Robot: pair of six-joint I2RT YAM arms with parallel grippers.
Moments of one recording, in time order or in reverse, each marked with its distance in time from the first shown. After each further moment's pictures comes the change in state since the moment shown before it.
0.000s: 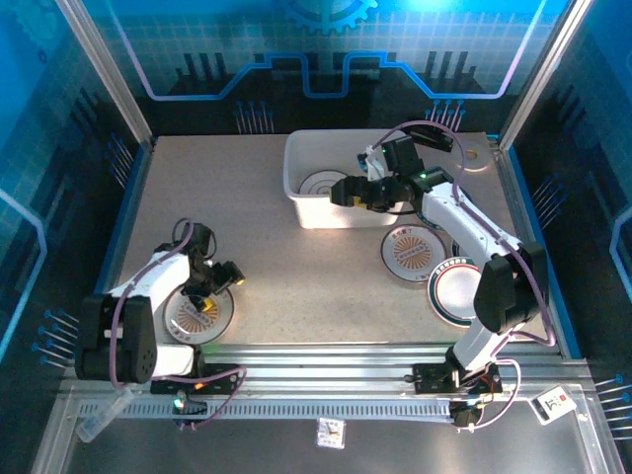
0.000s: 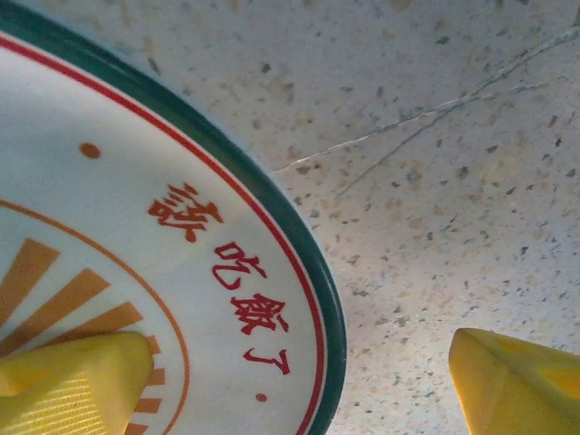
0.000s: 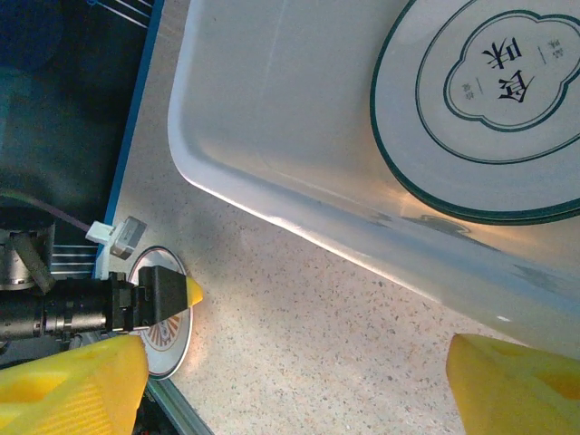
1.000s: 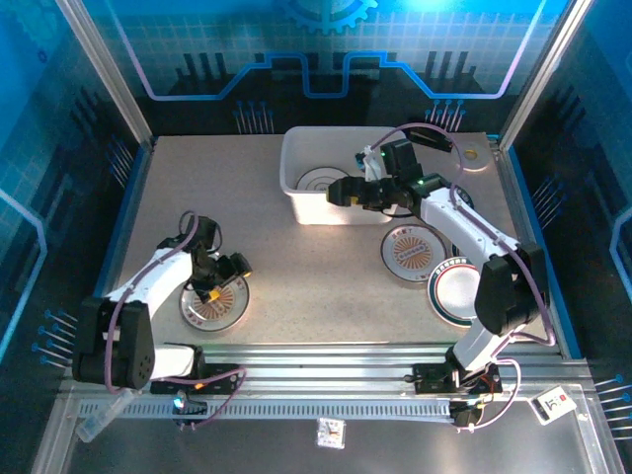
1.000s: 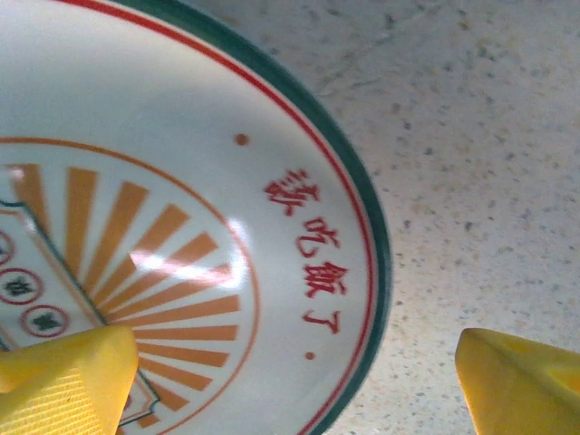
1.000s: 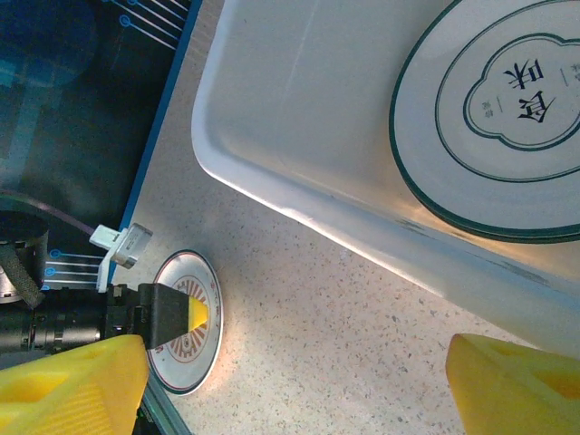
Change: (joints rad) left arm -0.051 -0.036 0.051 -0.015 -0.001 0.017; right arm 0.010 -0.014 -0.073 0.153 -0.013 0.014
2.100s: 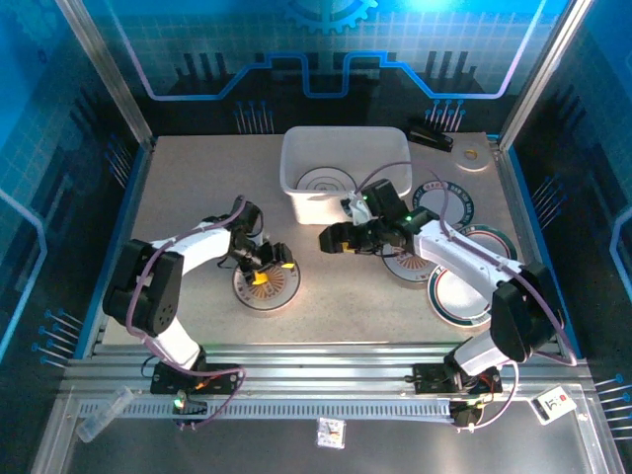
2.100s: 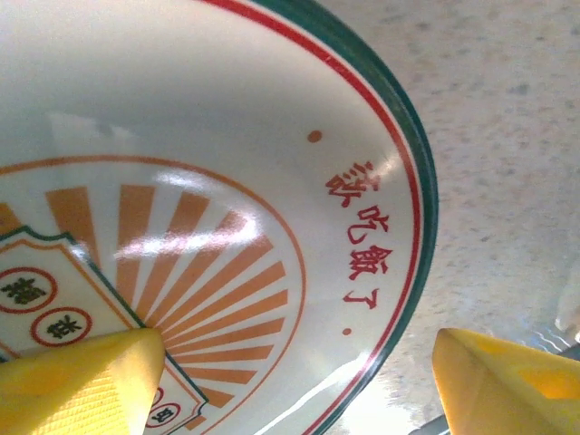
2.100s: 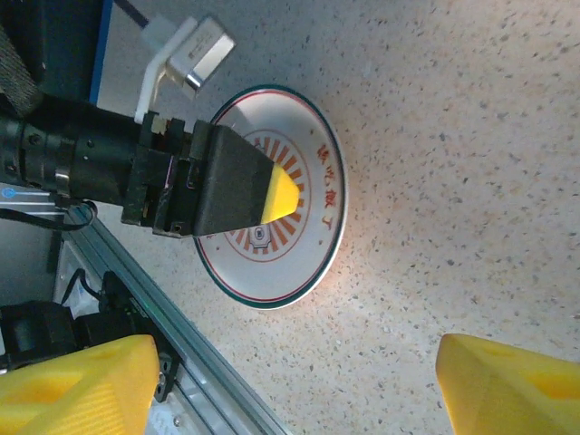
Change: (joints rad) left arm -0.240 0.338 0.206 0.182 0.293 0.009; right arm 0.186 -0.142 -0.257 -0.027 0.062 0.087
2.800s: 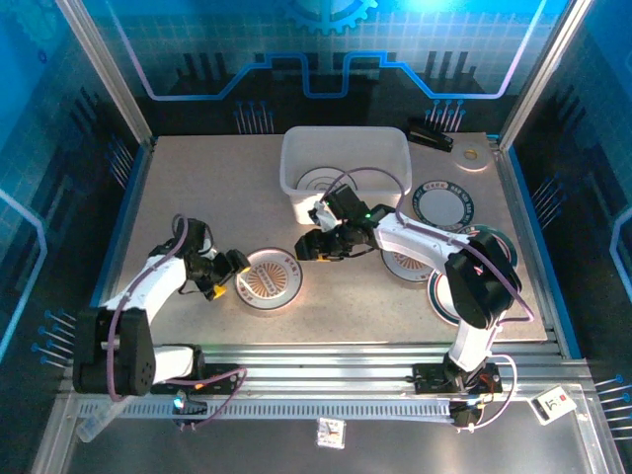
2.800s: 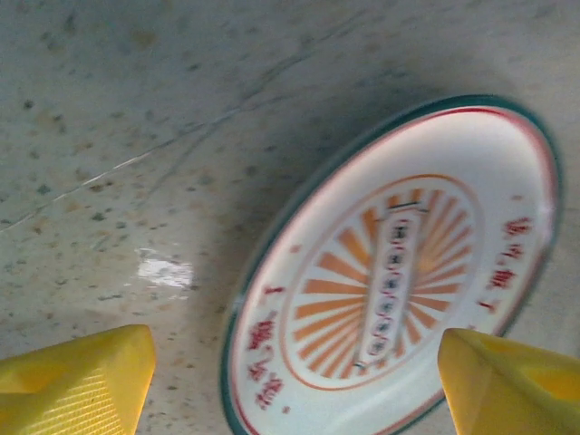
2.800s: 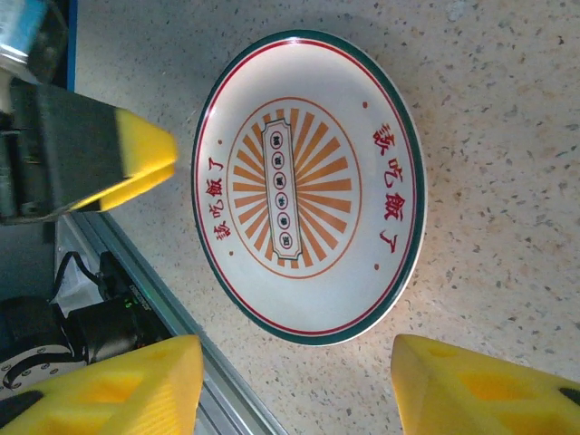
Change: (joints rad) left arm 0.313 -0.370 -0.265 -0.065 -0.116 -0.011; right arm 0.108 0.263 0.151 0.029 -0.039 0.033
